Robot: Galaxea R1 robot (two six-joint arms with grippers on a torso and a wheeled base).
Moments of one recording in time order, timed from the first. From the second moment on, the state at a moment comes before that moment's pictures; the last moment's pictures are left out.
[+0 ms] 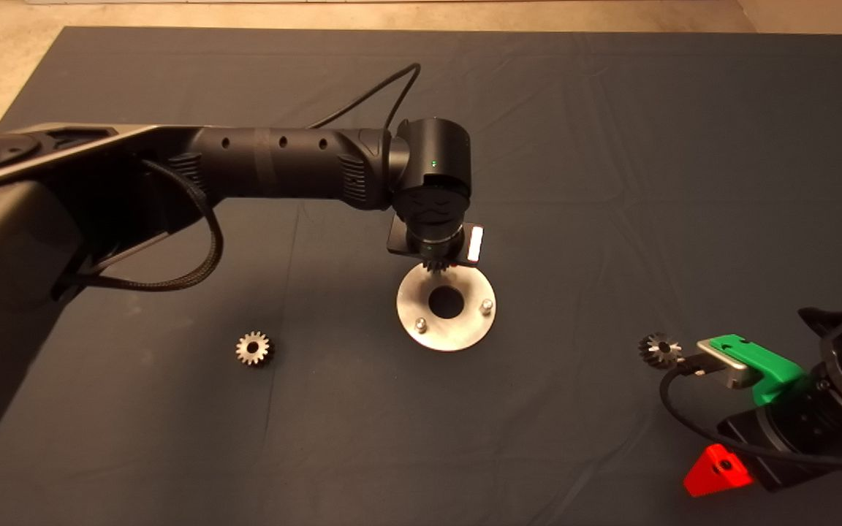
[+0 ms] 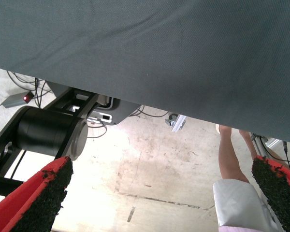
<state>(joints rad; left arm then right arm) -0.35 2.92 -1.29 0.59 1.48 -1.43 0.36 2.12 -0.42 0.01 -1.53 1.51</state>
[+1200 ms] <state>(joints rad) -0.35 2.91 -1.25 0.59 1.48 -1.46 0.36 2.12 -0.42 0.01 -1.53 1.51</state>
